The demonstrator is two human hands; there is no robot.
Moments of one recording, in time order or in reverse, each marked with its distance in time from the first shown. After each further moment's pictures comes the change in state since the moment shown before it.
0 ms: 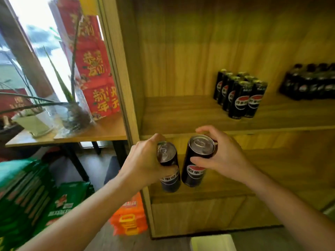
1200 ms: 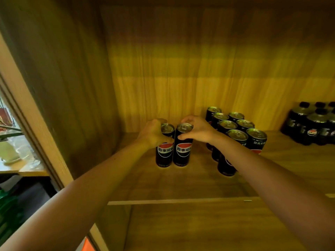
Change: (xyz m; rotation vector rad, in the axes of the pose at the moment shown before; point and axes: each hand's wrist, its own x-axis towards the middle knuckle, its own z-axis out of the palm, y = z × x) left_hand 0.322 0.025 0.052 -0.097 -0.025 -0.094; right_hand 0.303 0.113 -0.083 -0.020 -0.130 0.061
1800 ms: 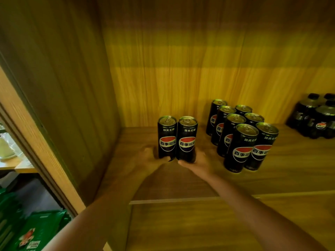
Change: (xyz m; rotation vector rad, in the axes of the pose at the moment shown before) left_hand -0.032 -0.072 0.060 -0.205 -0.064 -0.246; right_hand -0.047 0.059 0.088 0.171 0.101 0.126
